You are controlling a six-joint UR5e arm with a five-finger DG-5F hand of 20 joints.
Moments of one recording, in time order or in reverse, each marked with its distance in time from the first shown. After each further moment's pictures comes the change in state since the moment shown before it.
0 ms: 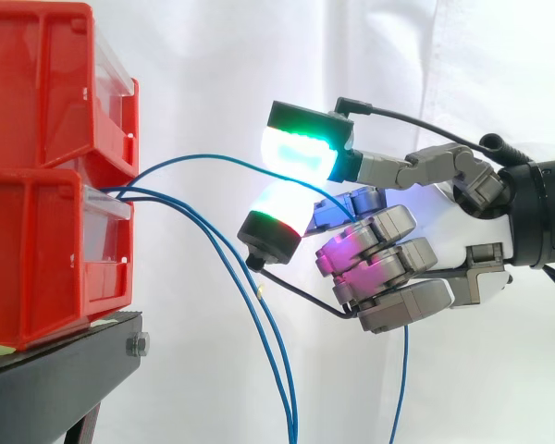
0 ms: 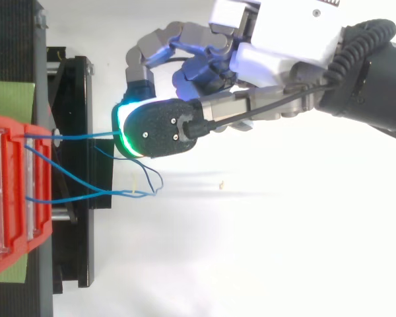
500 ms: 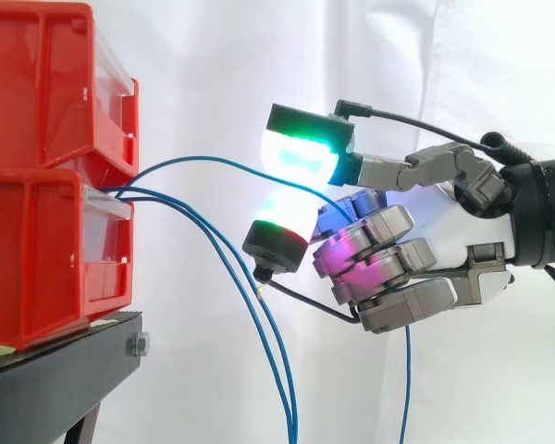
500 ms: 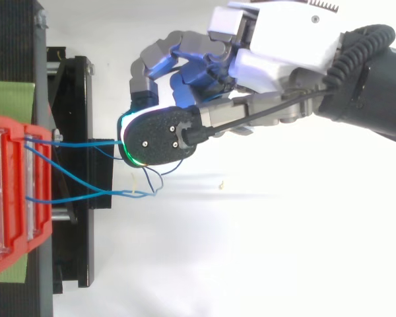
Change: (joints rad) arm 0.004 0.000 0.000 0.001 0.001 0.001
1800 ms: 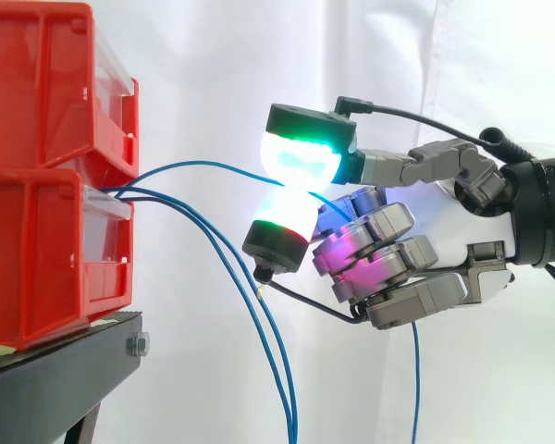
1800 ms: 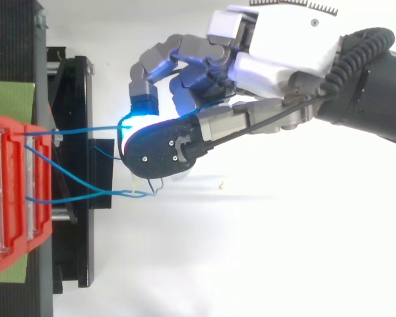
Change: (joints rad) arm 0.004 0.000 0.000 0.004 0.003 -0.004
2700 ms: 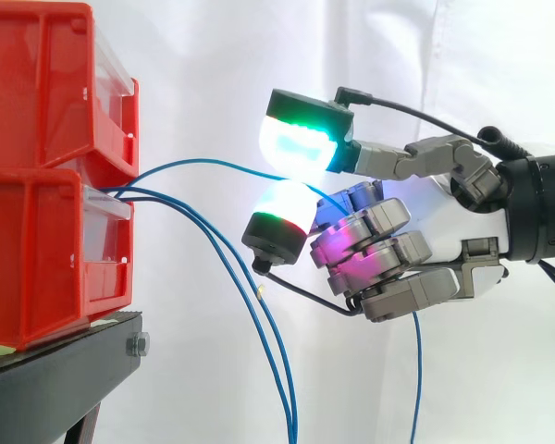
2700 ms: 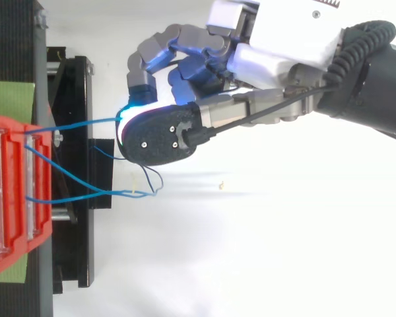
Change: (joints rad) arm -0.006 0.000 0.000 0.021 0.007 -0.024
